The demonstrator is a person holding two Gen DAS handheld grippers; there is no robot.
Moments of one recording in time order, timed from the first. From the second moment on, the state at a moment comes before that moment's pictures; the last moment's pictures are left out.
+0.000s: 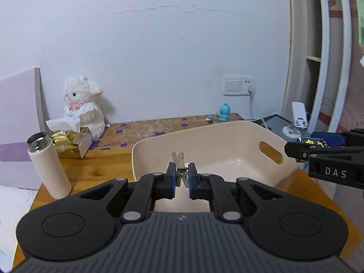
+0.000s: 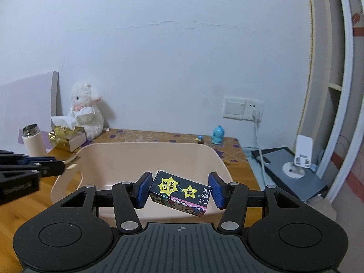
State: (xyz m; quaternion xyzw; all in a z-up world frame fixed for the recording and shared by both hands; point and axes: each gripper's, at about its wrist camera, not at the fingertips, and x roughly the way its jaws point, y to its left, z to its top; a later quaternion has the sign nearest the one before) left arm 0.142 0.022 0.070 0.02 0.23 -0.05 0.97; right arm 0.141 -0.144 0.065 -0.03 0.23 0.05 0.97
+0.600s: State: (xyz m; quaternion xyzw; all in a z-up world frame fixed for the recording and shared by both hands) left arm 0.231 0.000 -0.008 0.06 0.34 -0.03 0.94; right arm 0.232 -0.145 0.000 -0.03 0.34 0.04 0.94
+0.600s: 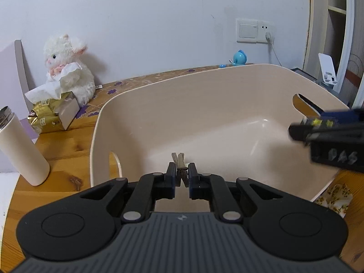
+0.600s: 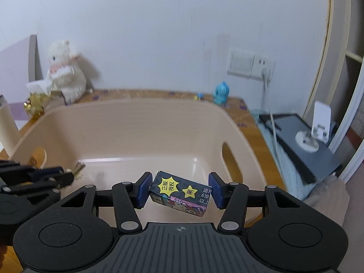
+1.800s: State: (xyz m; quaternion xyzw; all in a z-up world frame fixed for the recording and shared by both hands) left arm 0.105 -0.001 0.021 0.04 0.33 -0.05 0.94; right arm 0.109 -0.188 0.009 -0.06 0.35 0.06 0.93
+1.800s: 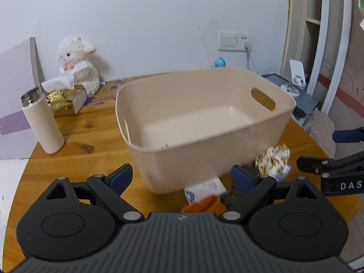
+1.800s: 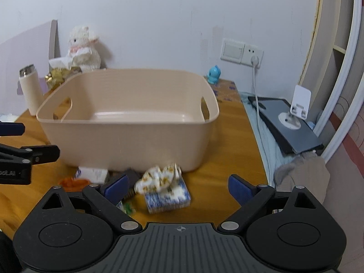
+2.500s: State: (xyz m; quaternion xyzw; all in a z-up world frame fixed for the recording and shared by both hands) left arm 0.113 0.008 -0.056 0.02 0.41 -0.04 0.91; right arm 0.110 -0.187 -0.038 -0.08 0.37 0.06 0.92
